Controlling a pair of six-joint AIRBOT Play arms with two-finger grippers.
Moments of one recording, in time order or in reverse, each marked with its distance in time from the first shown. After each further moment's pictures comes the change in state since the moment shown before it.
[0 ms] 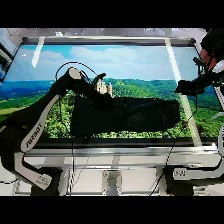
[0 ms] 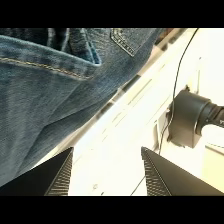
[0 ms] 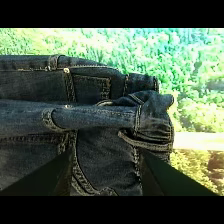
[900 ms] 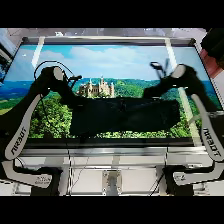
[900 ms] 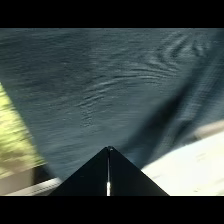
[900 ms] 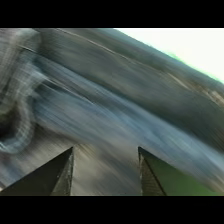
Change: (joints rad) left arm 0.127 0.129 -0.085 0.629 -0.069 -0.129; right arm 0.450 -0.039 -0.101 0.086 -0.199 -0.117
